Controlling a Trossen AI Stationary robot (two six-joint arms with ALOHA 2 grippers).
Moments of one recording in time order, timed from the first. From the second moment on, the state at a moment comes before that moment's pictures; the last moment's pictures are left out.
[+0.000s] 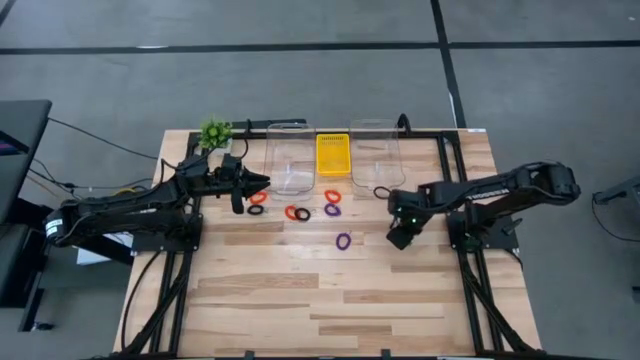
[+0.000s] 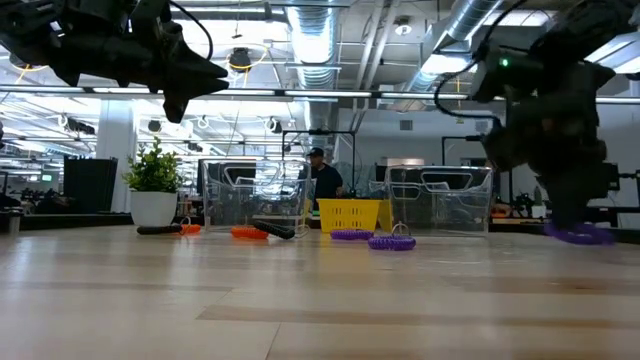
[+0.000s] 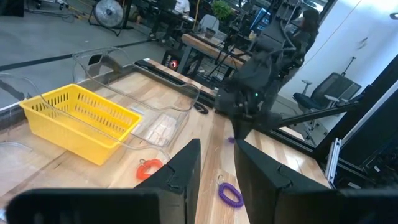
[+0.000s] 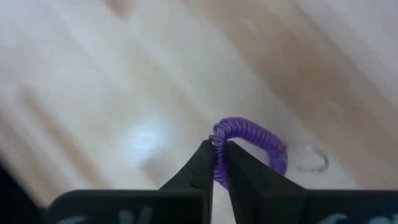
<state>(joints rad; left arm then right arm) 0.41 0.74 0.29 0.36 0.30 -0.34 -0.10 1.24 0.52 -0.54 -0.38 0.70</state>
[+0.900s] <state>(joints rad) 0.41 0.74 0.29 0.36 0.30 -0.34 -0.19 0.83 0.53 -0.12 -0.46 0.67</state>
